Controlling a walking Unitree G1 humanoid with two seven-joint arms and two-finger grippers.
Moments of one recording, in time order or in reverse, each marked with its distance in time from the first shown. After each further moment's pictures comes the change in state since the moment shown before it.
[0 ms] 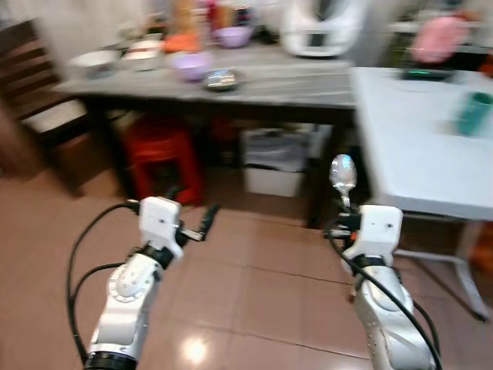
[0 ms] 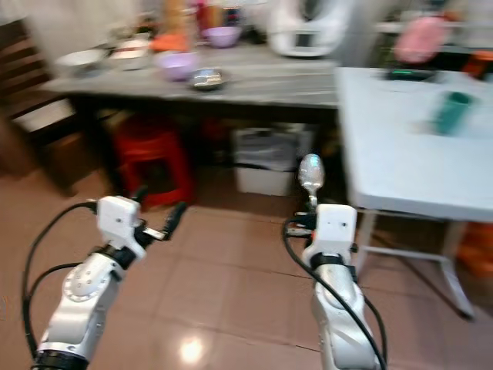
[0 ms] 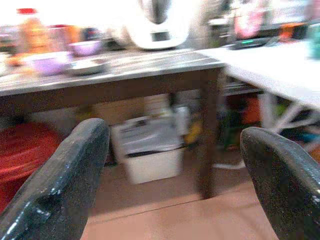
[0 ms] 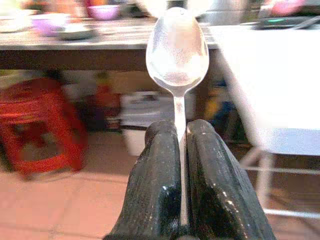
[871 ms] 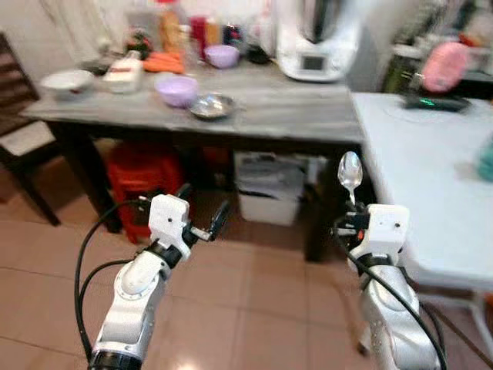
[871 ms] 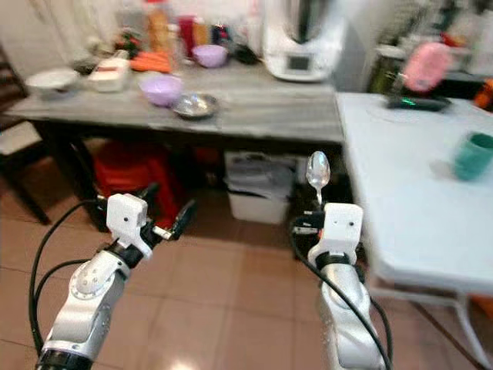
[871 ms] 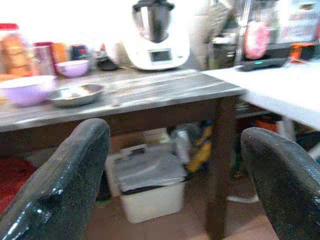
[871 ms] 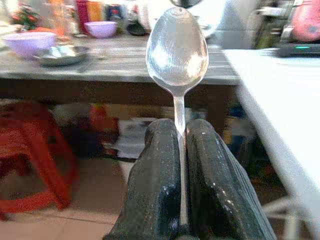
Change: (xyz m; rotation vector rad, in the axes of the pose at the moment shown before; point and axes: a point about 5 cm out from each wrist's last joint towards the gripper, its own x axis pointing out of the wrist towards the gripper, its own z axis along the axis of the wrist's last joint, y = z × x) left arm -0.001 -0.001 0.004 0.002 -0.020 -0.022; right arm 0.001 0.003 0.003 0.024 -0.021 0.017
